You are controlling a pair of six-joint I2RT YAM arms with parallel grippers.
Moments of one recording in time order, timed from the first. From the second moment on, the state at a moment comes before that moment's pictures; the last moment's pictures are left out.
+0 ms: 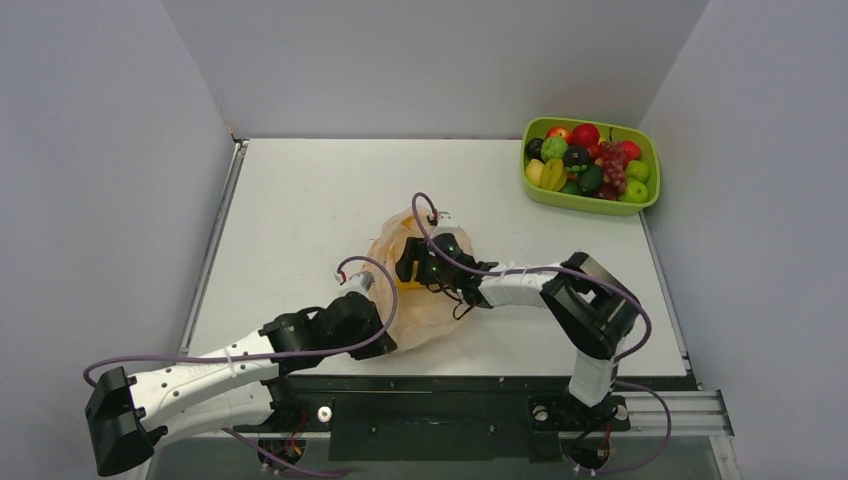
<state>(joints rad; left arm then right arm) -1.04 0.87 0.57 -0.54 -0.11 -1.14 0.81 1.85 0.93 0.34 0.09 0.68</state>
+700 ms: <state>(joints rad) -1.04 0.90 0.53 -0.50 -0.18 -1.15 0.90 1.23 0.75 0.11 0.06 0.53</state>
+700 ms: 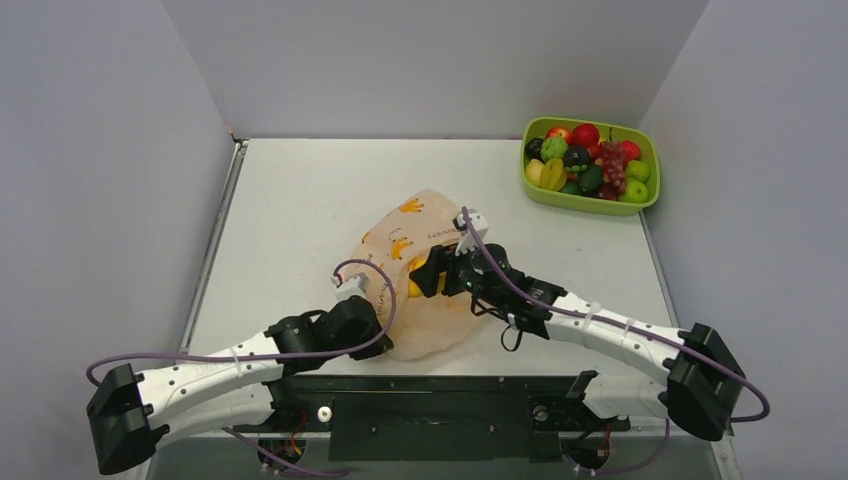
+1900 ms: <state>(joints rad) -0.75 0.97 0.60 -0.59 -0.32 -0.95 0.30 1.44 1.14 -0.11 0.61 0.41</state>
